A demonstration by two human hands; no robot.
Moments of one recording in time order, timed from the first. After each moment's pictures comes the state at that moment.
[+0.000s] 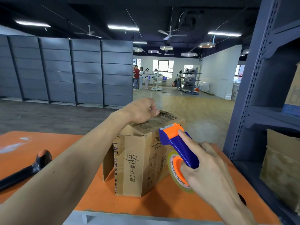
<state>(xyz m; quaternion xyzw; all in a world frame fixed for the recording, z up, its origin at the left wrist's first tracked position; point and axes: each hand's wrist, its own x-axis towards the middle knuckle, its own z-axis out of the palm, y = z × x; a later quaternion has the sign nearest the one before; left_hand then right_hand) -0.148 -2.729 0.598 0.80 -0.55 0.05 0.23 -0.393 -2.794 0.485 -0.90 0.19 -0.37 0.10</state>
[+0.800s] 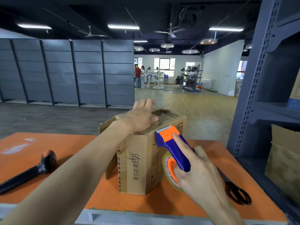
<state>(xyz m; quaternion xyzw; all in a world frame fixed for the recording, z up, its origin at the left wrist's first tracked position) -0.143 -2.733 0.571 0.83 -0.51 0.07 0.21 -0.377 -2.781 0.463 -0.90 0.20 -0.36 0.13</state>
